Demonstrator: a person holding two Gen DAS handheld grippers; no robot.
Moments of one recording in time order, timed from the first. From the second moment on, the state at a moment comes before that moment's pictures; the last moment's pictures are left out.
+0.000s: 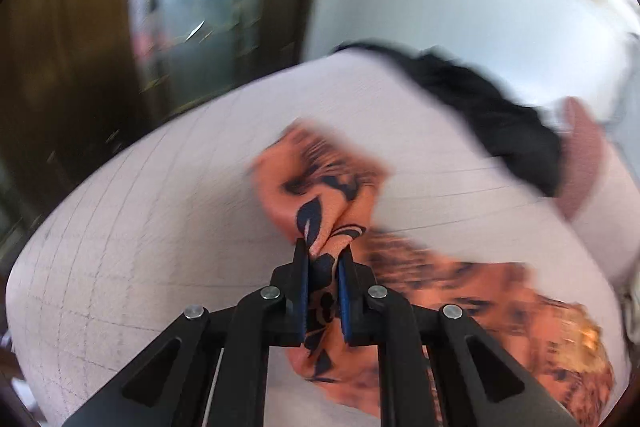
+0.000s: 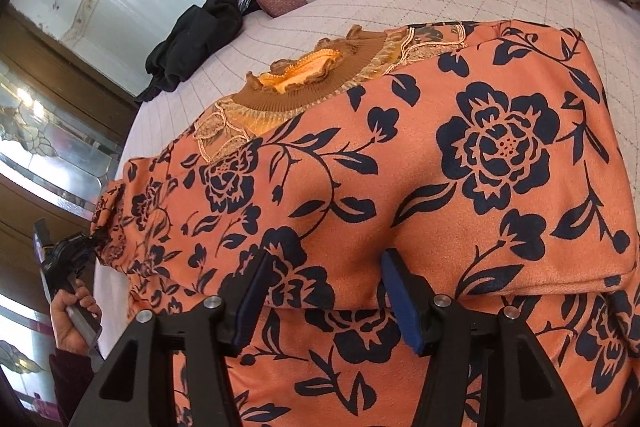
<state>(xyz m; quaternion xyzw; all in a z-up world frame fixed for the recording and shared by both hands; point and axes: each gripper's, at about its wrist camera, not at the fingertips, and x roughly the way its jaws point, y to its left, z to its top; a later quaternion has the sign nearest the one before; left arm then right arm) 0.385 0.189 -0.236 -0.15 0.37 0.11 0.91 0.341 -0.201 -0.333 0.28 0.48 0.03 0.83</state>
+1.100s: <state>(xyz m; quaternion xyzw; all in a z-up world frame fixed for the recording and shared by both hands) 0.354 -0.040 -0.226 0.02 0.39 -0.20 0.90 0.355 -0.292 -0.359 0.58 0.40 0.07 0.70</state>
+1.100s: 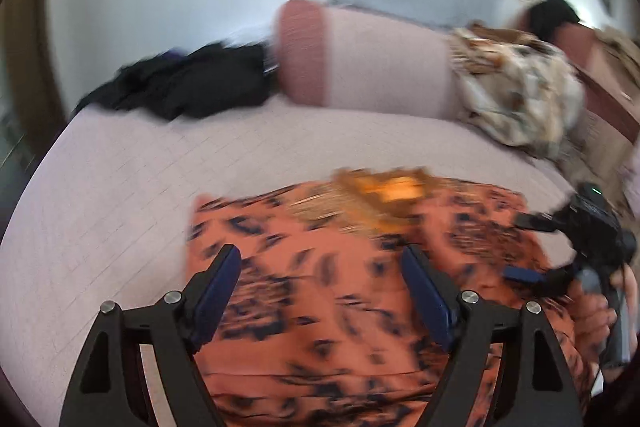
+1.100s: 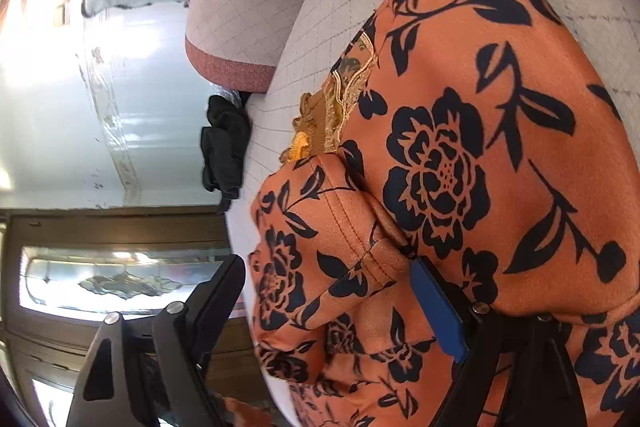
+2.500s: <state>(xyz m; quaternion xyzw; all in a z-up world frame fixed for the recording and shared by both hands) 0.383 -0.020 -0.289 0.10 0.48 0.00 0.87 0.309 -0.320 -0.328 0.29 0.49 -0.06 0.82</state>
